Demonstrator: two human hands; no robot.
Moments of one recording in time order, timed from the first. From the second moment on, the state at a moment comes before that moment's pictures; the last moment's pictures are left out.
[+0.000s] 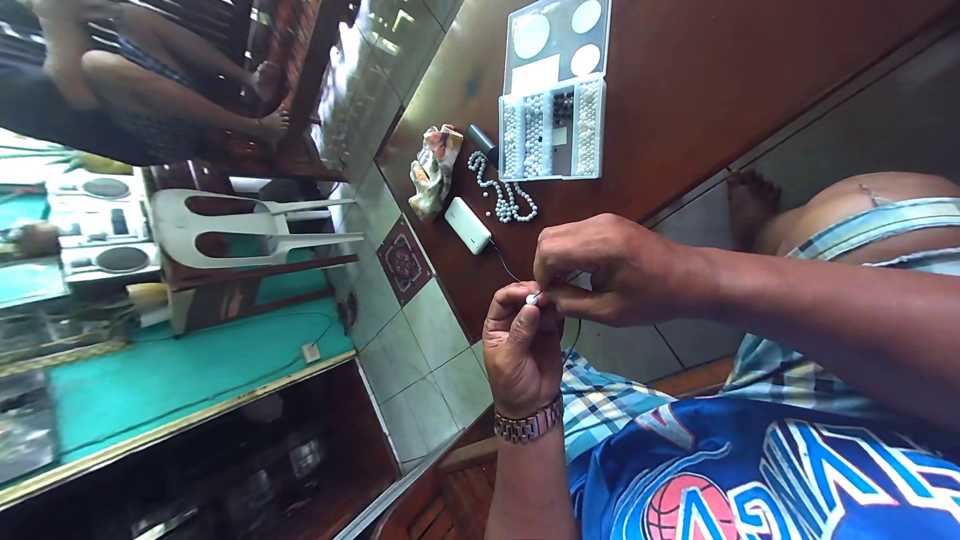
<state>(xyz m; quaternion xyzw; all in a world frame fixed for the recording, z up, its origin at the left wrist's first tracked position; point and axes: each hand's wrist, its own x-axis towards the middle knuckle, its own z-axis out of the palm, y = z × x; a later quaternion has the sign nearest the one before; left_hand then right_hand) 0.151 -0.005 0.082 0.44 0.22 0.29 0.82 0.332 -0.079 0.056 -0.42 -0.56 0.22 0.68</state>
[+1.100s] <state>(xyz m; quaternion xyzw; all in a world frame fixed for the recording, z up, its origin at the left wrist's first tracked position) 0.152 -0.004 0.079 0.45 0.24 0.29 0.81 0.331 -0.077 0.052 -0.43 -0.57 0.24 0.66</state>
